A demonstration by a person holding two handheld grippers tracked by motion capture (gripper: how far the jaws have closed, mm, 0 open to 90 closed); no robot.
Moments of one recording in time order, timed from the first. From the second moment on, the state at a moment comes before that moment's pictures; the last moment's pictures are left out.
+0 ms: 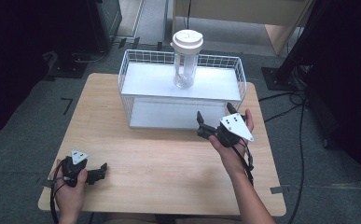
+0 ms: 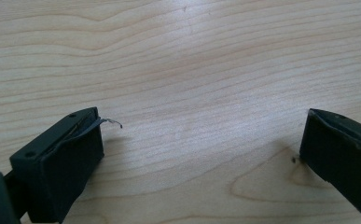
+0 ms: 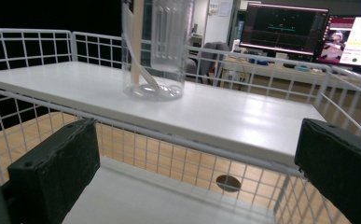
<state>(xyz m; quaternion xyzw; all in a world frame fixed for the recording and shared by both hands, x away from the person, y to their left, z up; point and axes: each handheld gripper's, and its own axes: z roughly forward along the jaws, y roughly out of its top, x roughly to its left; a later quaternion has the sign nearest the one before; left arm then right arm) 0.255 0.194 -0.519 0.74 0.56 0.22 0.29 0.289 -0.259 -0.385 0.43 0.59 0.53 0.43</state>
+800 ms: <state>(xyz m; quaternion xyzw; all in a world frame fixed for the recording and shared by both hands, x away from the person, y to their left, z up) 0.255 0.193 -0.519 0.74 0.56 0.23 0.29 0.244 -0.334 -0.449 0.51 0.59 0.46 0.42</state>
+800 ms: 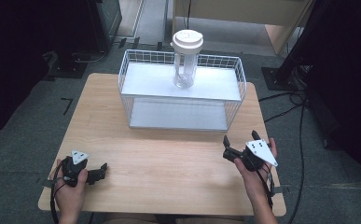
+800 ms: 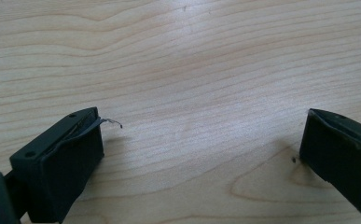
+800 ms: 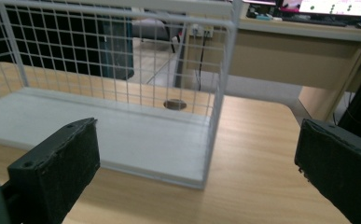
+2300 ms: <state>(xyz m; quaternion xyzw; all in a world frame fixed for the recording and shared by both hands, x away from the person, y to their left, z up) 0.255 0.192 -0.519 0.74 0.56 0.23 0.29 0.198 -0.399 -0.521 0.60 0.65 0.33 0.32</state>
